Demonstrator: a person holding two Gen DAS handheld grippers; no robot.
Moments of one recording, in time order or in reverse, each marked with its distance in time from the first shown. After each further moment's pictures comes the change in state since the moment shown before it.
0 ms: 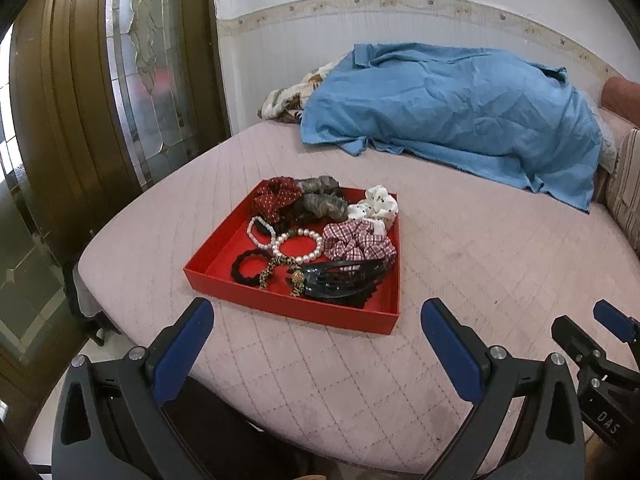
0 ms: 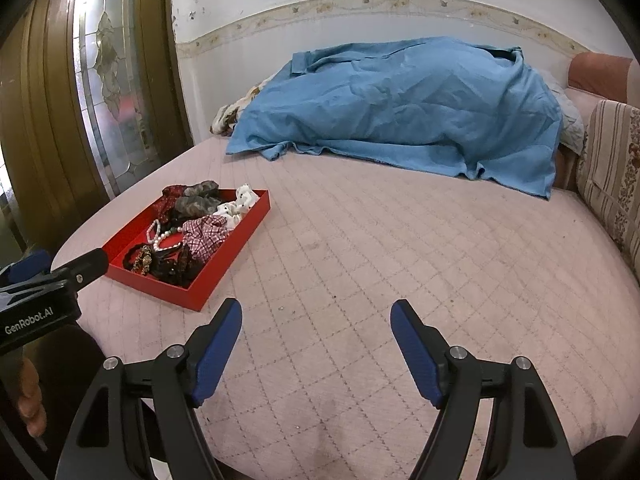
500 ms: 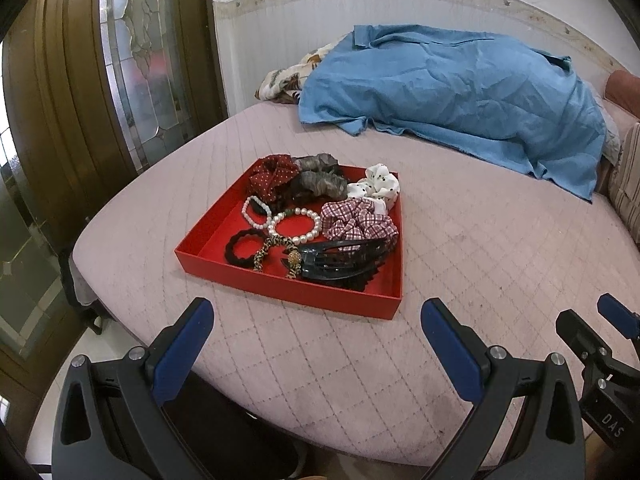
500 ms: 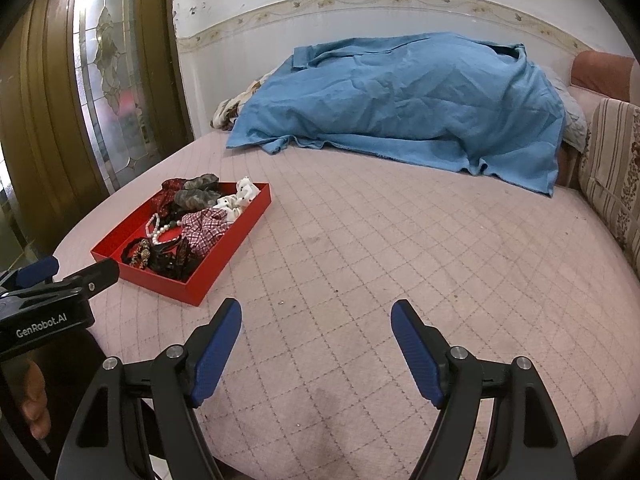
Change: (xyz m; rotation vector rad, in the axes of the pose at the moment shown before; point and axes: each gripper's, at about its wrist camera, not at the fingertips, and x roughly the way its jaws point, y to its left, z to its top) left arm 0.014 0.000 -0.005 -0.001 0.065 -0.009; right arm 0.005 0.002 -0.002 -0.007 0.015 0.001
